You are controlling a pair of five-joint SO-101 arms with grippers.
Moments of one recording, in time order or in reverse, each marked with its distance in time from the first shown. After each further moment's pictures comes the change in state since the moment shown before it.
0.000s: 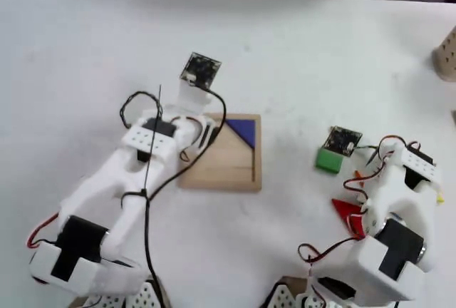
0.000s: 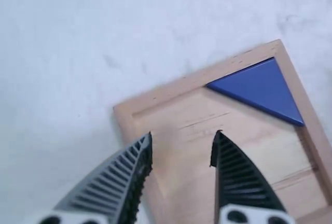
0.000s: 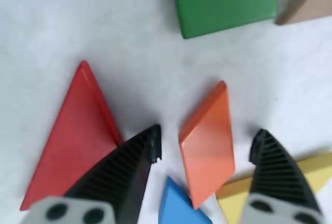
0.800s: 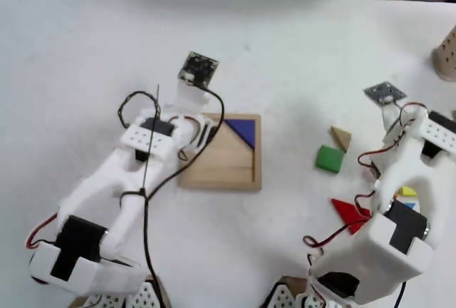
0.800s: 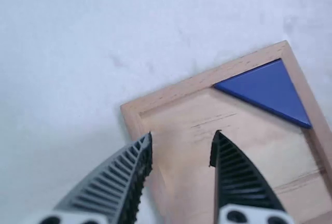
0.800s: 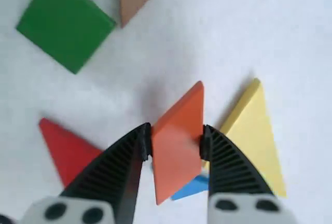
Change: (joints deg) left arm -1.1 0.0 0.0 0.0 0.0; right arm -1.6 6.3 -27.1 22.6 -37.5
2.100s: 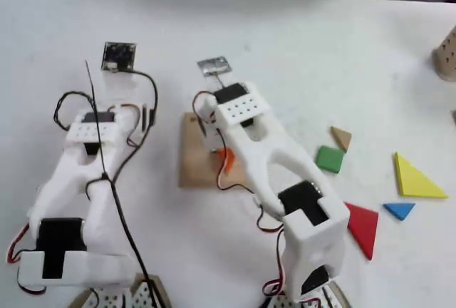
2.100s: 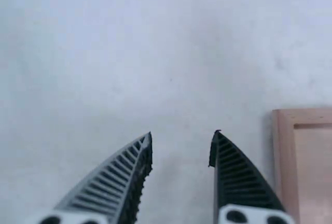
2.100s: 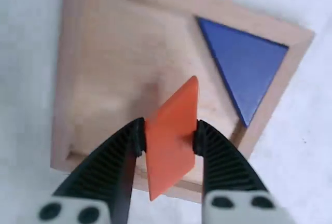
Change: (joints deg) left arm -20.6 0.0 0.0 0.1 0.0; right arm -59.9 10.8 -12.2 -1.9 -67.8
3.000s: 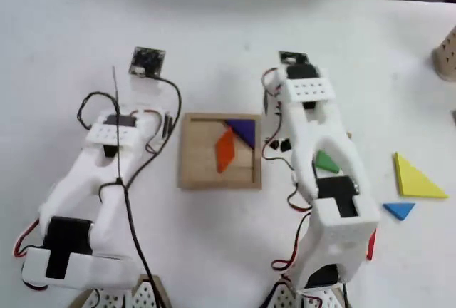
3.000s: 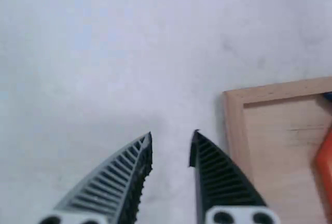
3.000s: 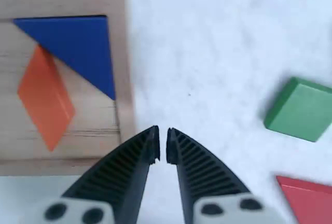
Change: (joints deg) left arm 7.3 0.0 1.5 0.0 0.0; right arm 21.4 -1.9 1.2 11.4 4.0
